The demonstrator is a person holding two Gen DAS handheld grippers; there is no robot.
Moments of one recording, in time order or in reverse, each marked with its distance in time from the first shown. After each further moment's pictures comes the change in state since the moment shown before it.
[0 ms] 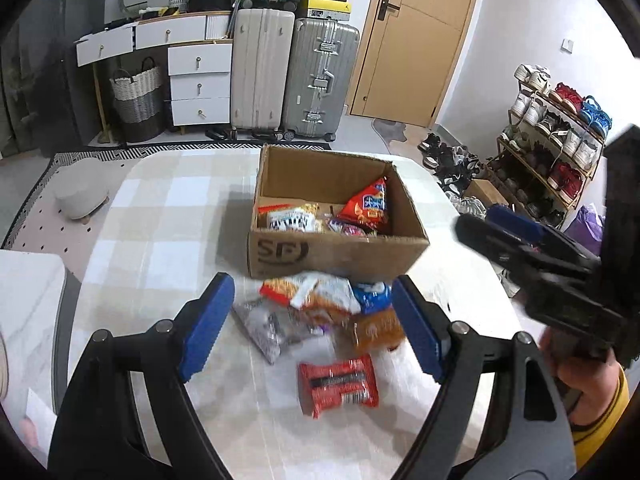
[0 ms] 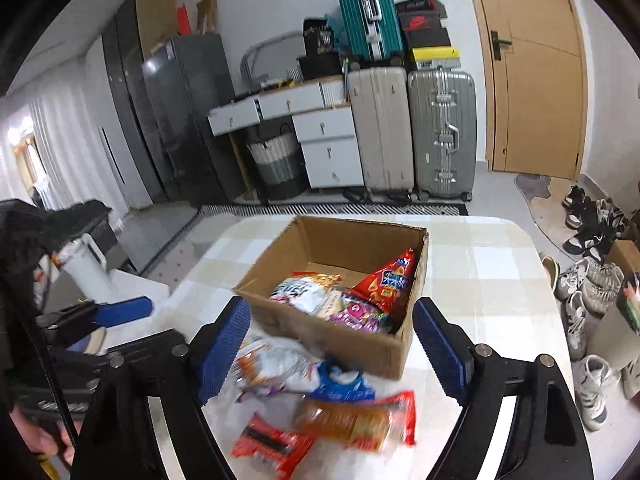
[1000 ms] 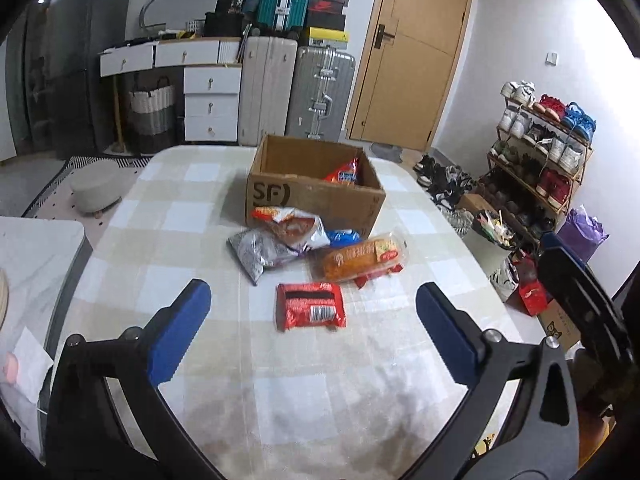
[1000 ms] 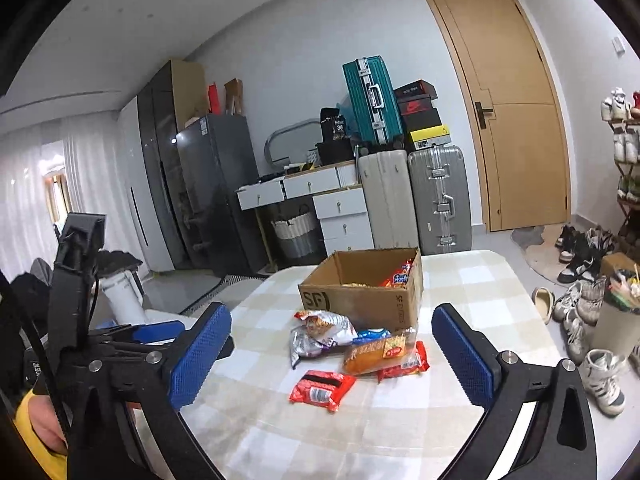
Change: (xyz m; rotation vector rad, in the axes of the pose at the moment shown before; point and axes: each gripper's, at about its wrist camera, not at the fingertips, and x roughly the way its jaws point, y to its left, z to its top) left arm -0.115 -0.034 -0.118 -0.021 -0.112 0.009; right arm -0.163 0.040 -0.123 -0.009 -0.289 0.018
